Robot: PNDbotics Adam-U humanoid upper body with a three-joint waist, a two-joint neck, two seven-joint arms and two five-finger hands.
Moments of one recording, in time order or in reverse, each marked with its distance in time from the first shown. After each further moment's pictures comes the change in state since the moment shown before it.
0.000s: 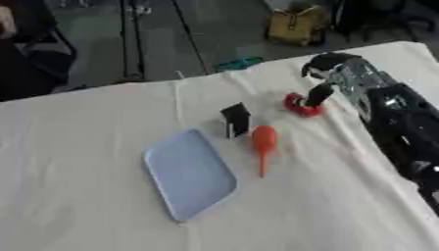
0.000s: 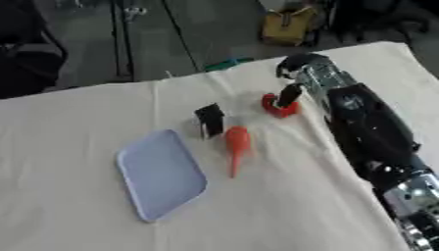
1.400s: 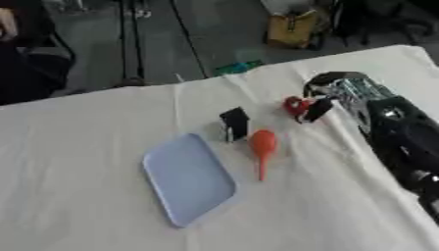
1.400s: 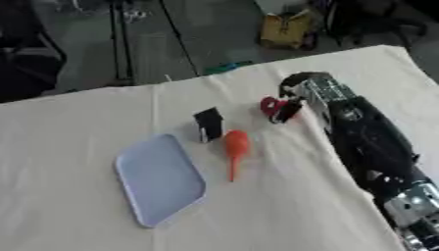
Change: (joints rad) left arm -0.006 -0.009 0.000 0.000 0.001 0.000 -0.008; right arm 0.023 -0.005 -0.018 0.060 -0.009 0.018 0.042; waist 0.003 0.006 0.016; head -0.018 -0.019
